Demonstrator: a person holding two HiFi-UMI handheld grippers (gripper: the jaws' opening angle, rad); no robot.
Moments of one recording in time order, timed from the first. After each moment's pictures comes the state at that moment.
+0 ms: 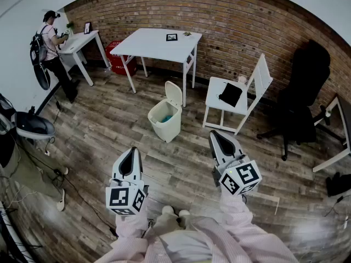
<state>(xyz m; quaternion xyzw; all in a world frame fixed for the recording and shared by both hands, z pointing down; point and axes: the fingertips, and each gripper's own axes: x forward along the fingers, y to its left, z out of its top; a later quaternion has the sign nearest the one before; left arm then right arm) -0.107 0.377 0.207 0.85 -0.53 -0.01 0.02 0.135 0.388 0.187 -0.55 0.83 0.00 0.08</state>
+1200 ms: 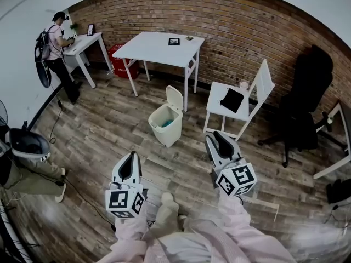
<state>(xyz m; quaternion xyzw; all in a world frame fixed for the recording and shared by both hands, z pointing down) -0.097 0.368 0.216 0.84 -0.54 -0.01 0.02 0.153 0.362 0.206 -0.56 0.83 -0.01 0.07</state>
